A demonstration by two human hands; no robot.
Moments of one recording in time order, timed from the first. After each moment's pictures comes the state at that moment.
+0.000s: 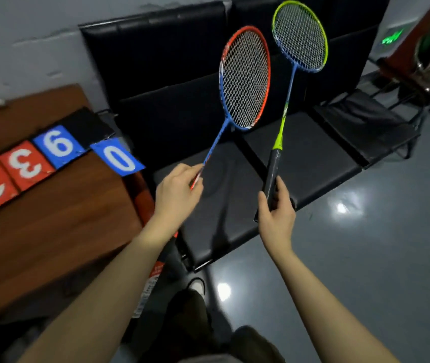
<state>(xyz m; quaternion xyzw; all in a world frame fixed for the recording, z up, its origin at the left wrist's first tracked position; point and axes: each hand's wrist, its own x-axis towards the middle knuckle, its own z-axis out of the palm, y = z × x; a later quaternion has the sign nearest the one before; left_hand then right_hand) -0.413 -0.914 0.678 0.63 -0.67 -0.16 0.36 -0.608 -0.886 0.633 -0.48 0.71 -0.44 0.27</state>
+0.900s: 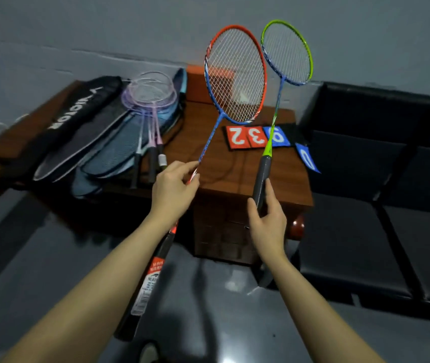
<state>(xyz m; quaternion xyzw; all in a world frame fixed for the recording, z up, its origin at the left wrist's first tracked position) -0.121 -0.509 0.748 0.77 -0.40 0.00 0.49 -0.295 -0.595 0.712 -0.72 0.41 -0.39 0.40</state>
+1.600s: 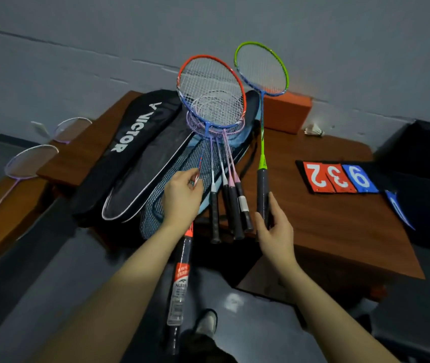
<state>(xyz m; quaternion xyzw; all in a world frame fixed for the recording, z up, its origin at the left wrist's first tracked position) 0.163 -0.471 0.733 0.80 -0.27 -0.04 0.53 -0.012 -0.573 0.695 -0.79 0.36 -0.31 0.39</state>
